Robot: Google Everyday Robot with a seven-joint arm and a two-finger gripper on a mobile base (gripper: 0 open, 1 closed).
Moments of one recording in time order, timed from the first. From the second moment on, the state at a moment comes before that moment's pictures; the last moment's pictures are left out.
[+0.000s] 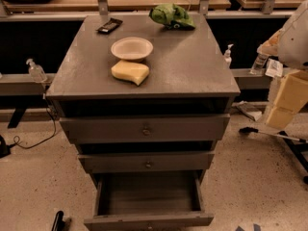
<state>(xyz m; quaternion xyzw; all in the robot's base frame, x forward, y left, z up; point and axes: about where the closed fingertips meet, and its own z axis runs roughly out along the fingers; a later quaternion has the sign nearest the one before) 0.438 -0.217 0.976 -0.60 0.78 -0.03 0.16</state>
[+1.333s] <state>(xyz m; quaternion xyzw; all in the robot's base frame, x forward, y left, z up) 0.650 -0.127 0.930 -0.65 0.72 0.01 0.23</state>
